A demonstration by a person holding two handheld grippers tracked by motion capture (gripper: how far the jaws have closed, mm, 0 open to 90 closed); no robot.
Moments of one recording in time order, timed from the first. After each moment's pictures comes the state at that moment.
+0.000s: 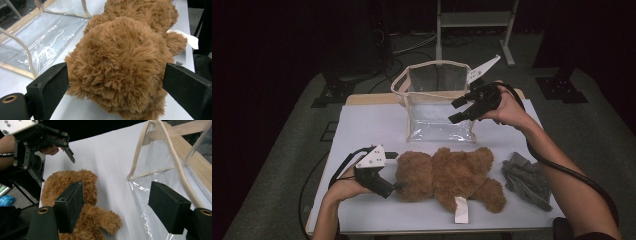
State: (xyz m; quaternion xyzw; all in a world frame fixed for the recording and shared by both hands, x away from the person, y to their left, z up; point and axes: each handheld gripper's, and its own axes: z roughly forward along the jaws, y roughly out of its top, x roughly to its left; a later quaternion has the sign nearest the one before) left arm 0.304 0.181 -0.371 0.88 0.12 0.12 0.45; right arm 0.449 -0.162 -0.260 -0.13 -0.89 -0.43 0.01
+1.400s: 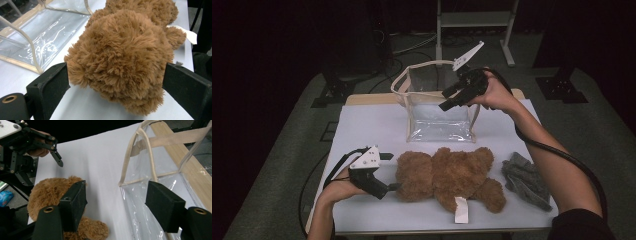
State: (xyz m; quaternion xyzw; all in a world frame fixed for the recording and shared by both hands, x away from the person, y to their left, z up) left arm 0.303 0.194 -0.372 0.88 0.13 0.12 0.44; right arm 0.489 -0.136 -0.248 -0.13 -0.90 -0.41 0.02
